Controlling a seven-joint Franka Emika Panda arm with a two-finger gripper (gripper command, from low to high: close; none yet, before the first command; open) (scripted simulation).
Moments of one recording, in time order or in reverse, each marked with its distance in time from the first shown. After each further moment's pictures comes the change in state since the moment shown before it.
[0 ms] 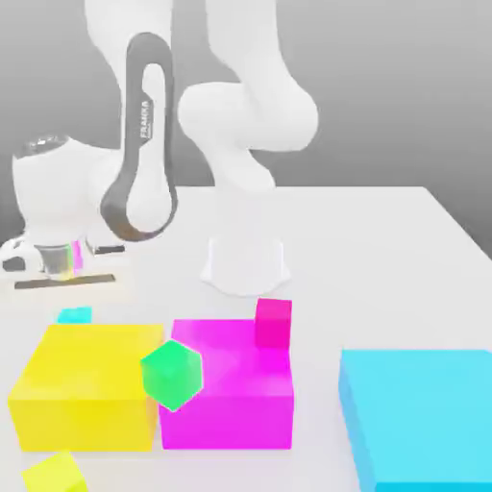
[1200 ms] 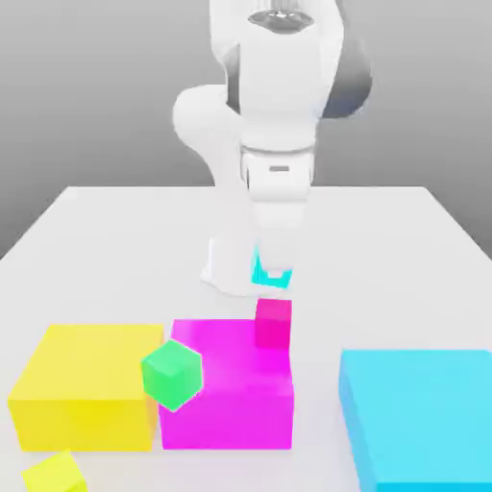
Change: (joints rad) arm 0.509 -0.524 0.439 -0.125 -0.058 -0.383 -0.385
